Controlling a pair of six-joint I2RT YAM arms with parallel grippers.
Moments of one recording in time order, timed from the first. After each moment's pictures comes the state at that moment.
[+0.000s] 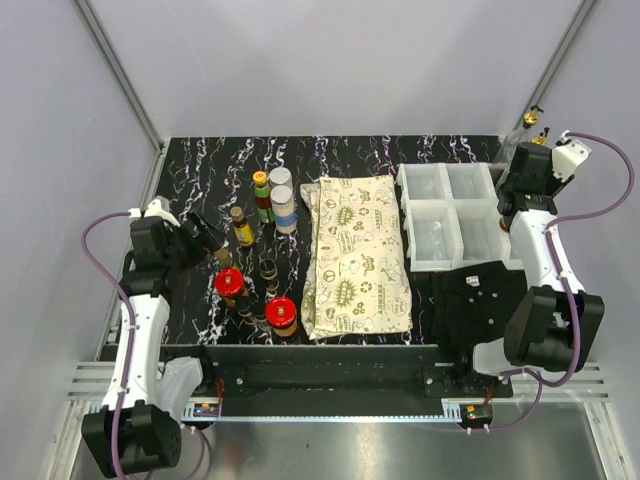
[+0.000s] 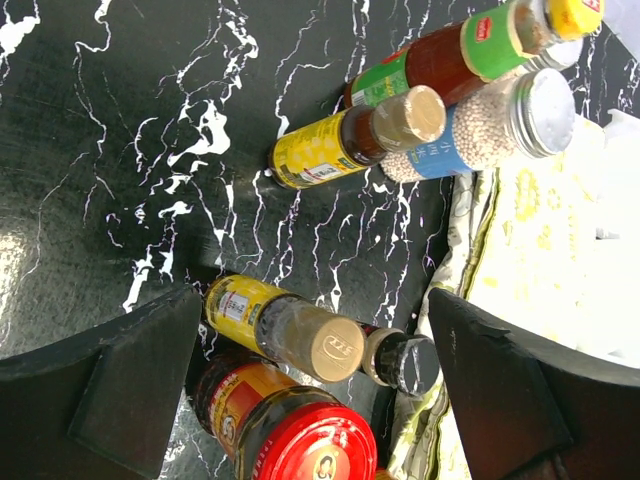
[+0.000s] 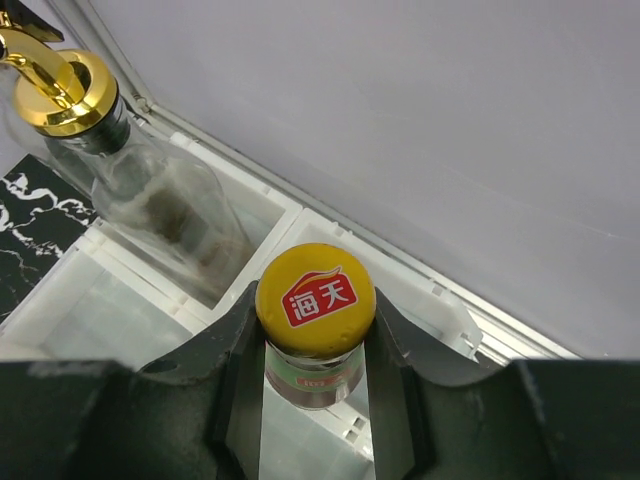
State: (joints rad) left arm 0.15 0.84 0.72 -0.48 0.25 -0.51; right arm -0.18 1.41 1.17 -0.20 0.73 0.37
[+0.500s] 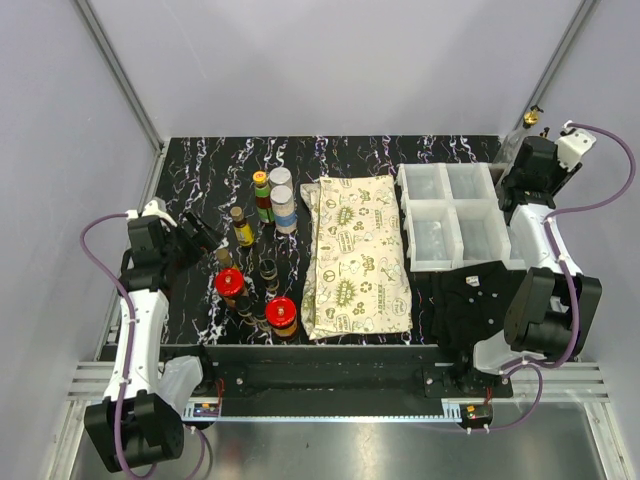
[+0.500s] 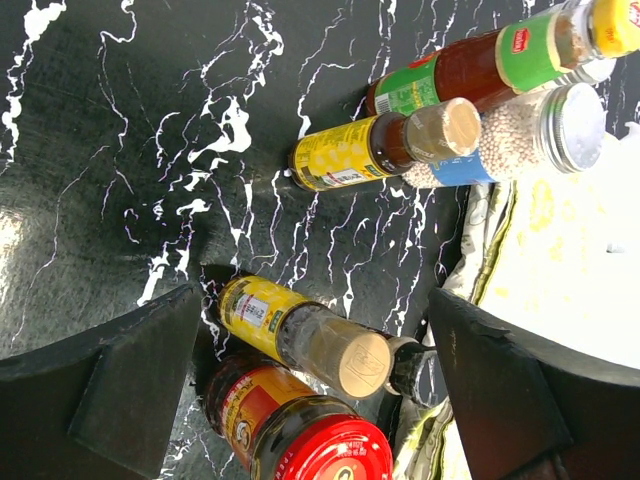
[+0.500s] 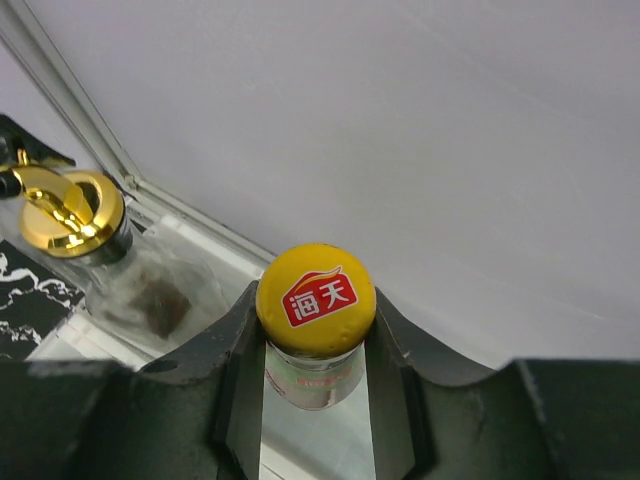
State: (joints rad) left arm 0.20 0.88 0.72 -0.48 0.26 -0.51; right arm -0.21 1.50 1.18 0.04 0.80 0.21
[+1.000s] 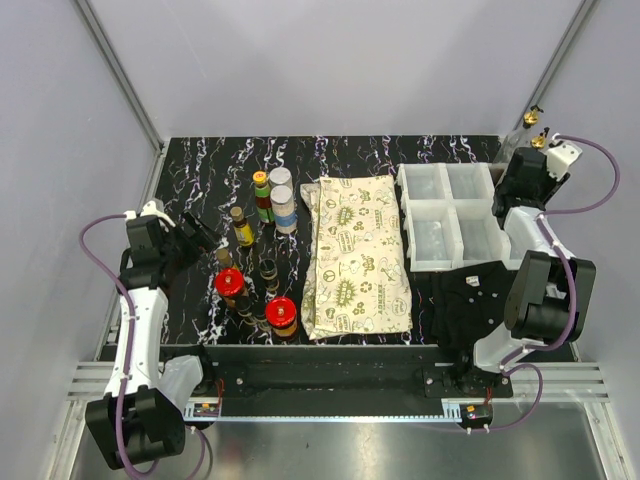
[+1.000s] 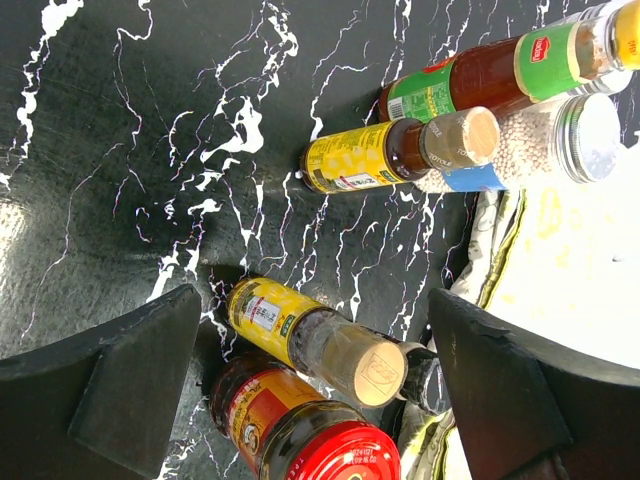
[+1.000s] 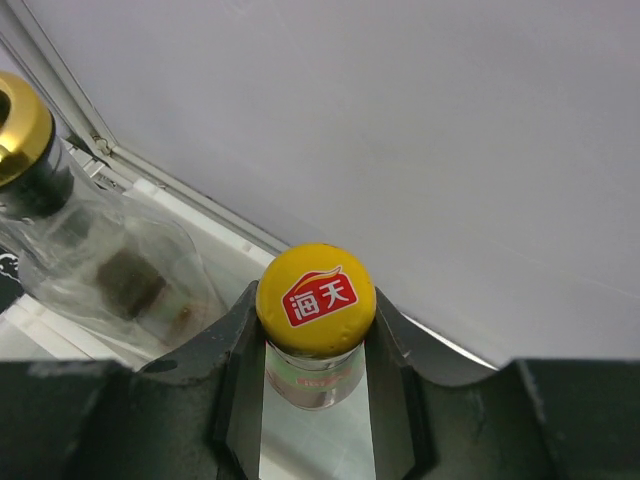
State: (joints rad) left arm 0.22 0.90 0.72 -0.48 0.27 -0.51; right arm -0.22 1.59 1.11 0.17 0.79 0.20
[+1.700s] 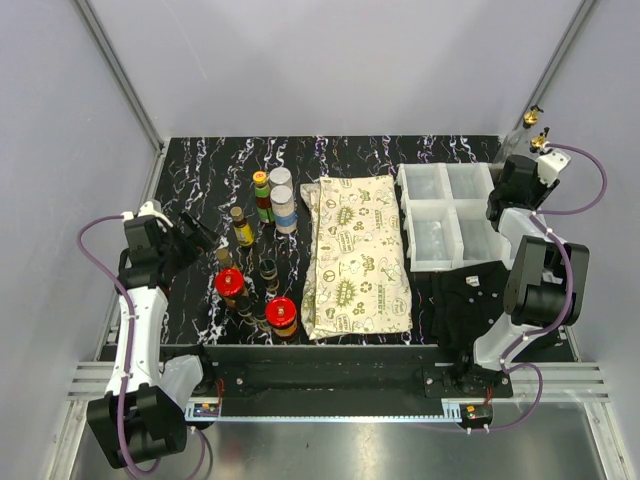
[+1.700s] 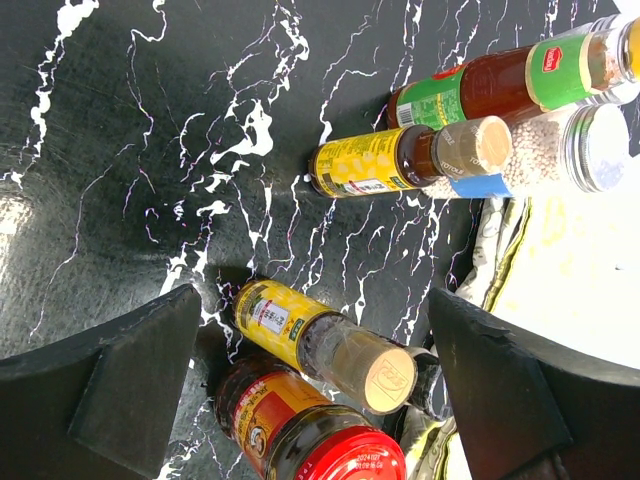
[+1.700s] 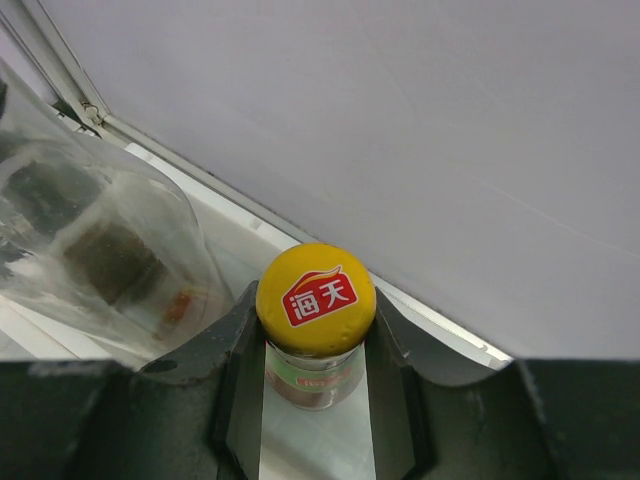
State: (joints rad) left arm 0.24 0.91 0.72 -0.48 0.27 -0.51; right arm -0.22 1.69 1.06 0.28 0.77 0.21
